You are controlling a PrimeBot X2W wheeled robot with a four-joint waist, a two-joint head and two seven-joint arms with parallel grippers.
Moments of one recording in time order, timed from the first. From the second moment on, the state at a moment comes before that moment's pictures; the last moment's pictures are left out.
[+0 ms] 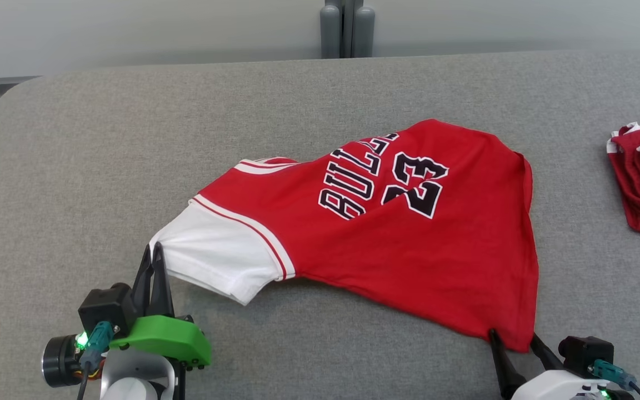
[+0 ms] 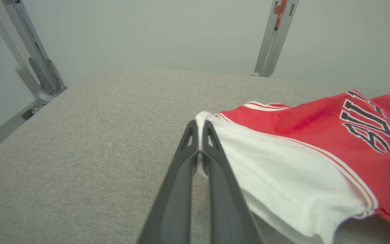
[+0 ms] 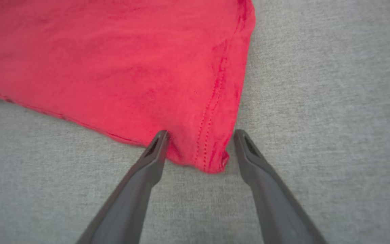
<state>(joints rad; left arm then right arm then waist) -0.09 0.20 -0.30 0.11 -0.38 0.28 -0.12 0.12 -0.05 0.01 0.26 0.26 0.13 -0.04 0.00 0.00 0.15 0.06</state>
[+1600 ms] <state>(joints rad) -0.54 0.26 -0.29 -0.51 -0.41 0.16 -0.02 -0.07 -0.11 -0.20 -0.73 0.41 0.13 0.20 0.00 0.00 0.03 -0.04</state>
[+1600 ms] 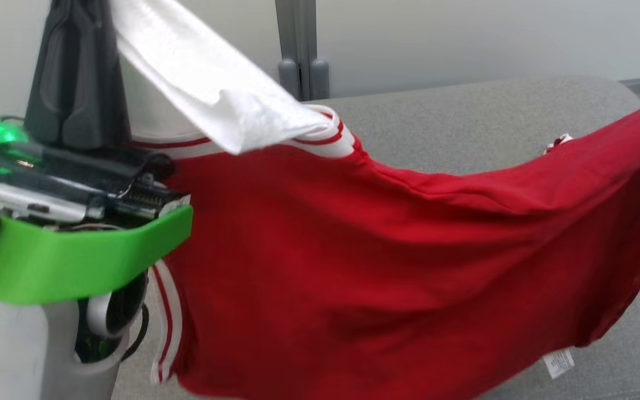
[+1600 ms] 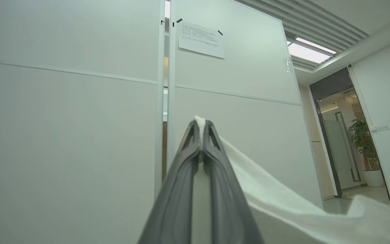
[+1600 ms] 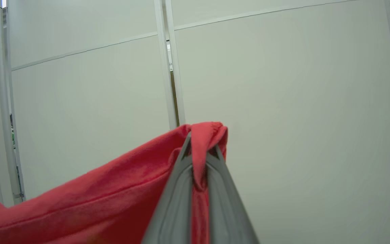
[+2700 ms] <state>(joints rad) -1.25 0.11 -0.22 0.61 -0.44 0.03 -0.26 -1.28 -0.17 0.02 0.89 0.17 0.13 -0.22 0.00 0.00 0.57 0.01</state>
